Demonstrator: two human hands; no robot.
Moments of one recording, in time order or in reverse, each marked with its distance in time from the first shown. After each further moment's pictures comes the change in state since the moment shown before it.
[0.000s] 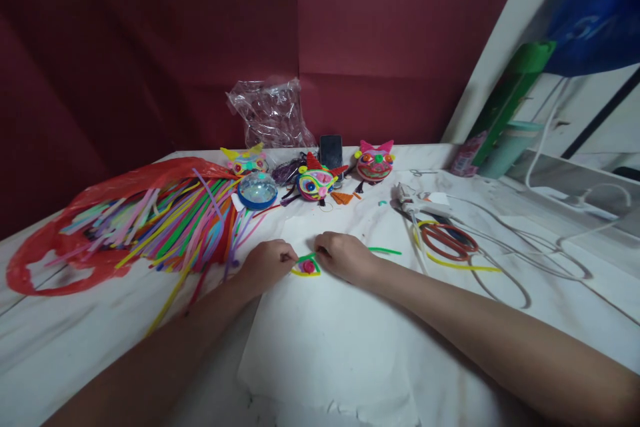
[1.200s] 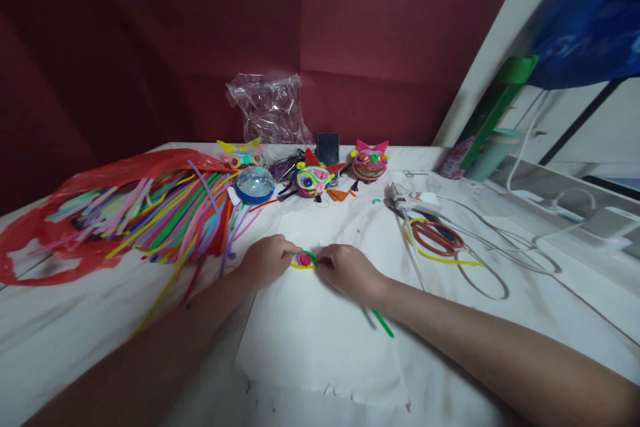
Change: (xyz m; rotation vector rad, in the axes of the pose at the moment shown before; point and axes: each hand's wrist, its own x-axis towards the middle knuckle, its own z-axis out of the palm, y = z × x) left_hand -0.001 0.008 0.003 0.194 -0.044 0.033; right_hand -0.031 -0.025 -0.002 0.133 -0.043 0.229
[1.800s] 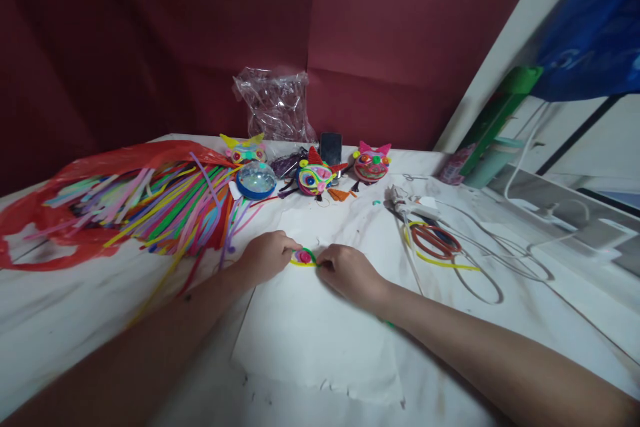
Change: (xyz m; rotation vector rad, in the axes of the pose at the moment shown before) left_hand -0.002 0.001 0.000 0.005 0.020 0.023; right_hand -0.005 -0.002 0.000 -0.073 -0.006 -0.032
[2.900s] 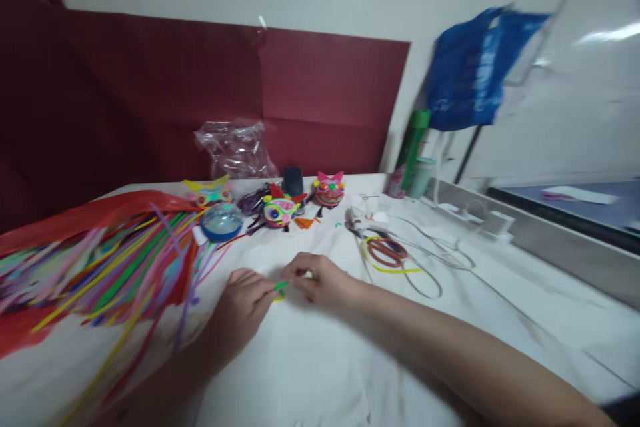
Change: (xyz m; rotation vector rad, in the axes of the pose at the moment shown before) left_hand -0.027 0.041 -0.017 -0.167 0.293 0.324; right_hand -0.003 0.009 -0.043 0.419 0.189 -0.338
